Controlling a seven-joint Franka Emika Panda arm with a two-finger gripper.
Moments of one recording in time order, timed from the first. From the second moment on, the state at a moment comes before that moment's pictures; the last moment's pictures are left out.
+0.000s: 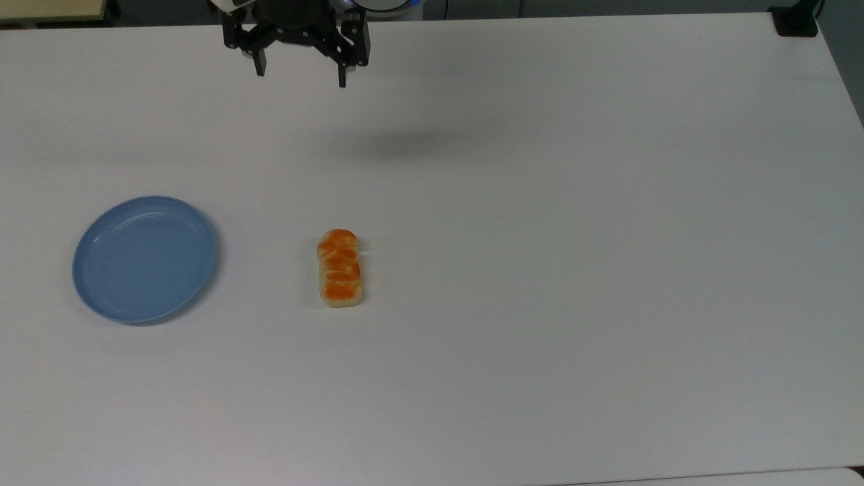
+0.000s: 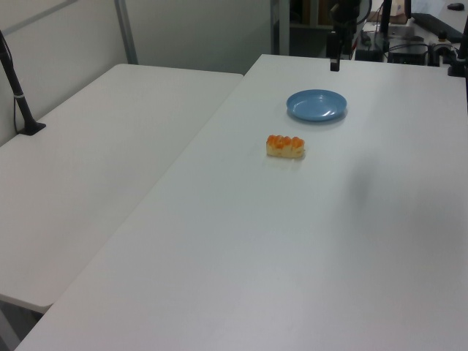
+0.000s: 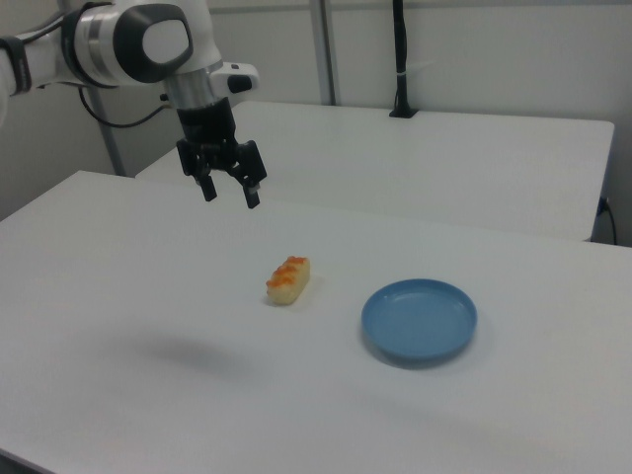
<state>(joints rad) 0.10 0.10 -0.13 -1.59 -0.09 1.69 0.04</state>
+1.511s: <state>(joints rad) 0.11 0.49 -0.10 -1.59 -0.08 2.12 0.06</state>
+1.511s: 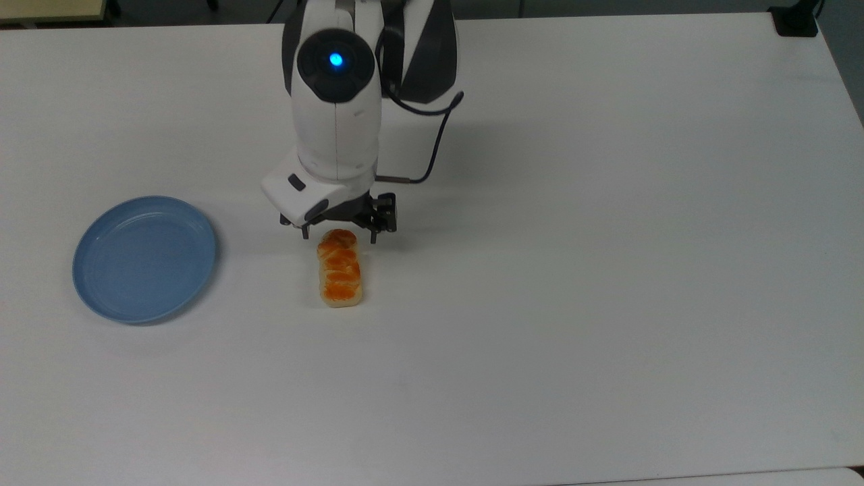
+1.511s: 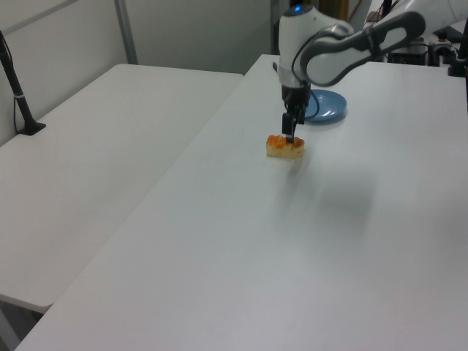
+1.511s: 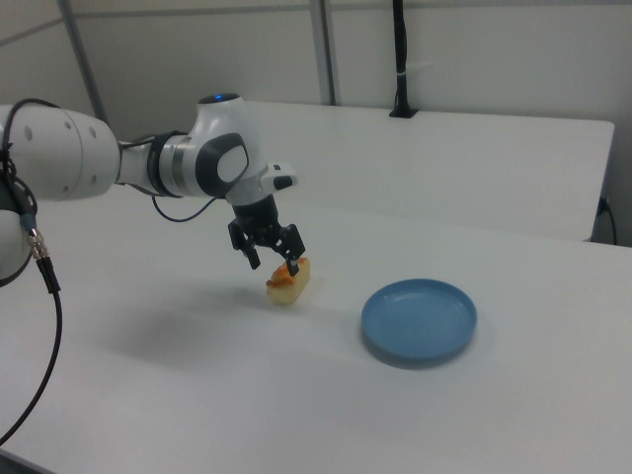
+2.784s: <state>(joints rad) 0.09 0.58 -0.11 -1.52 -0.06 2.21 0.06</state>
